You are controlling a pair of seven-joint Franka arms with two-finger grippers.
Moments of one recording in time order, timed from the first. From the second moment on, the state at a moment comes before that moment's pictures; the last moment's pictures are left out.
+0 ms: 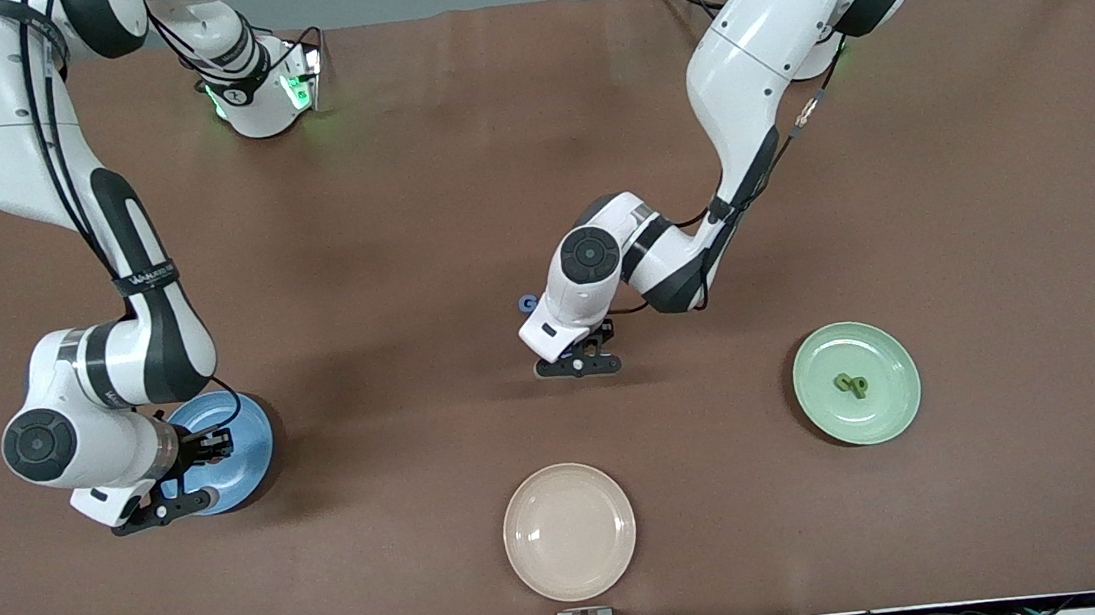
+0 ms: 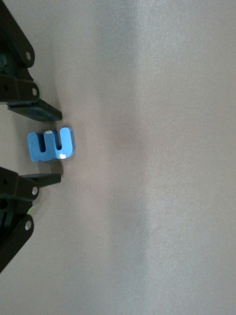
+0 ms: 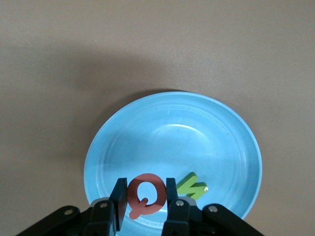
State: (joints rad) left arm -0.53 0.92 -0.27 -1.39 0.18 2.39 -0.78; right arm 0.03 0.71 -0.03 -1.48 -0.07 2.12 -0.19
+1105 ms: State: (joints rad) left arm -0.24 0.73 -0.21 -1.36 0.21 2.09 -0.76; right arm 0.11 0.69 0.00 -1.52 -0.03 2.10 -0.11
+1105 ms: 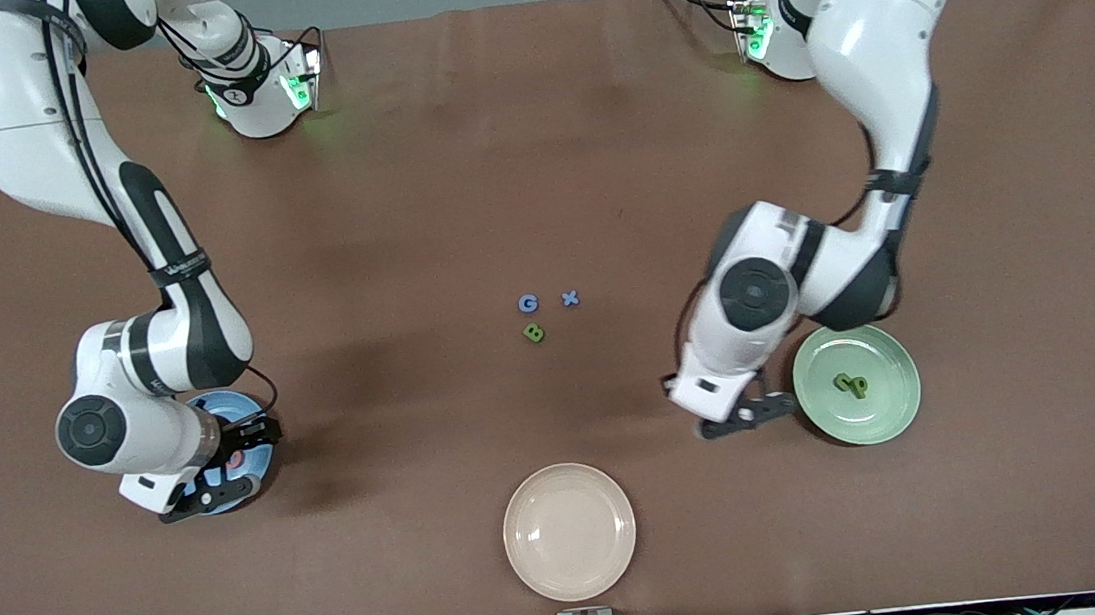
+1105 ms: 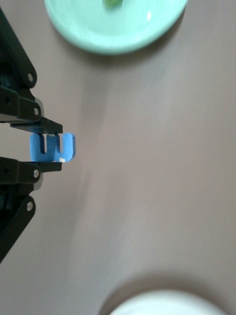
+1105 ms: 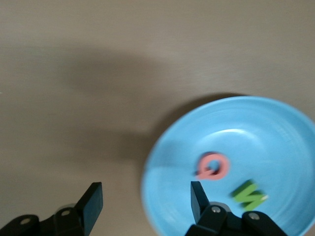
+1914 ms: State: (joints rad) left arm 0.08 0.74 -0.21 -1.52 0.21 2.09 -0.75; right arm 0.47 0.64 0.01 -1.55 0.13 2.05 0.45
